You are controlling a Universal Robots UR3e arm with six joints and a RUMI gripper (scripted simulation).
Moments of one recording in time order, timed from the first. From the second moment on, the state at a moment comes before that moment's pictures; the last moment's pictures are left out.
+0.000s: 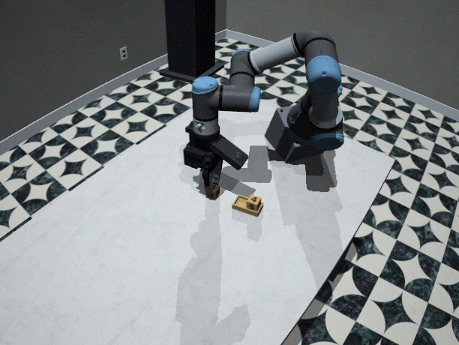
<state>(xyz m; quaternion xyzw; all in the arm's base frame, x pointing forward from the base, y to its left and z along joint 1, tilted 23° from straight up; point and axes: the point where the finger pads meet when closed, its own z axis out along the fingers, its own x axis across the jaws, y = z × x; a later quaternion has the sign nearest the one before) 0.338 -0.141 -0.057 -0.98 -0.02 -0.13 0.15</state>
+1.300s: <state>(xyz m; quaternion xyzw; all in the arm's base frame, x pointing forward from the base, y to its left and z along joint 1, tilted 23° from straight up) 0.313 -0.170 0.033 -0.98 -0.02 -0.13 0.15</state>
